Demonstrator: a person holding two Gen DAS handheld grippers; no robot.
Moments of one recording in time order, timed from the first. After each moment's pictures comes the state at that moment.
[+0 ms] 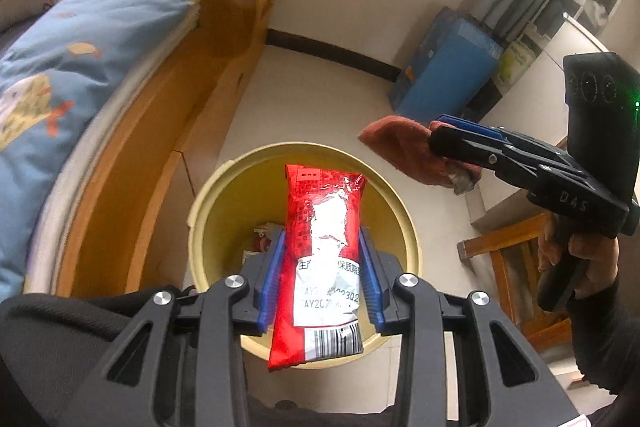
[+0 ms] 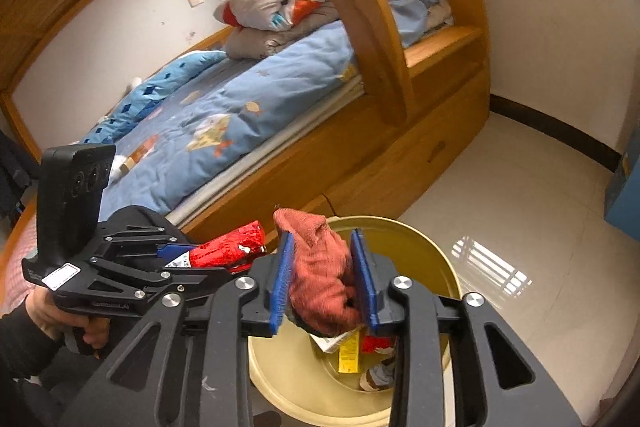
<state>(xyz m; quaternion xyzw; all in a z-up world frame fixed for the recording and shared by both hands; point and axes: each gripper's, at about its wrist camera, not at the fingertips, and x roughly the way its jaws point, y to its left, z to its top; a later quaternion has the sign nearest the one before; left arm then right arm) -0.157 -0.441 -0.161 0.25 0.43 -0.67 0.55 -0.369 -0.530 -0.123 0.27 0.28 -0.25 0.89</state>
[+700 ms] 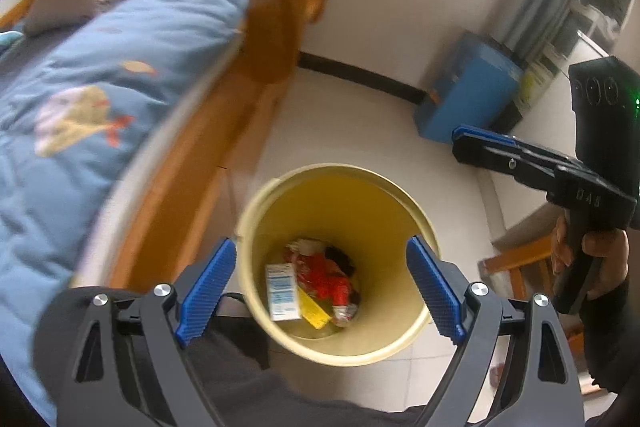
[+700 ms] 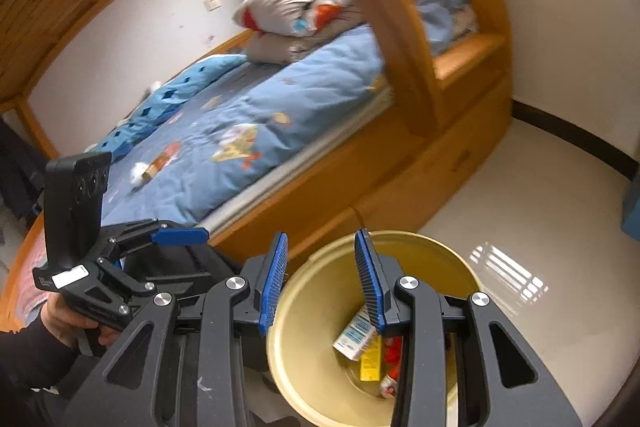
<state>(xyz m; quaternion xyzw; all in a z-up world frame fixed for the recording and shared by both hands) -0.126 -0.414 -0.129 0.23 0.40 -0.64 0.62 -0.338 -0.526 -0.102 0.27 0.27 -0.21 0.90</state>
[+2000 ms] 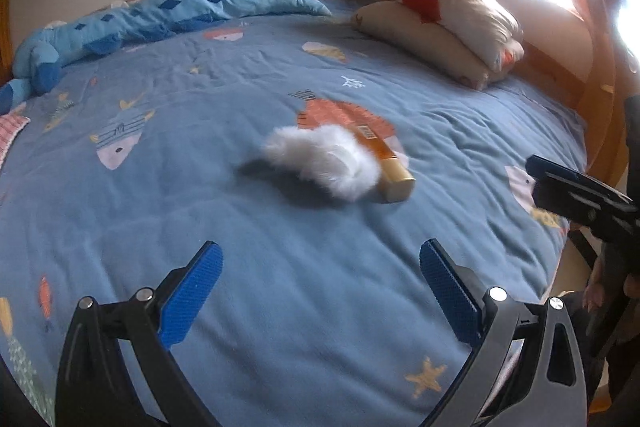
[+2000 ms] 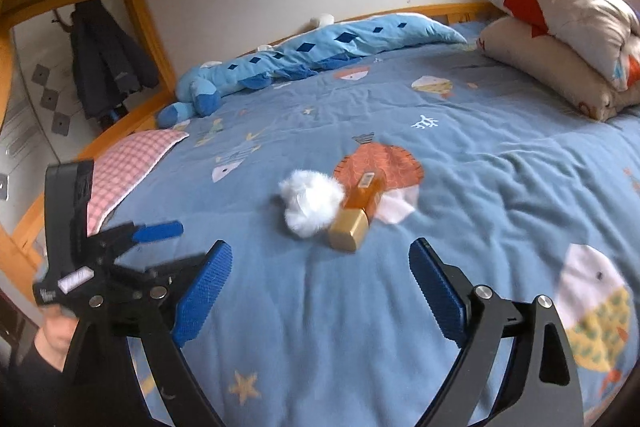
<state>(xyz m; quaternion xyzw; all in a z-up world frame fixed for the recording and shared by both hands) 0.234 -0.143 -0.095 0.08 0.39 -0.32 0.86 0.118 -0.362 -0.064 0.15 0.31 0.05 0.94</state>
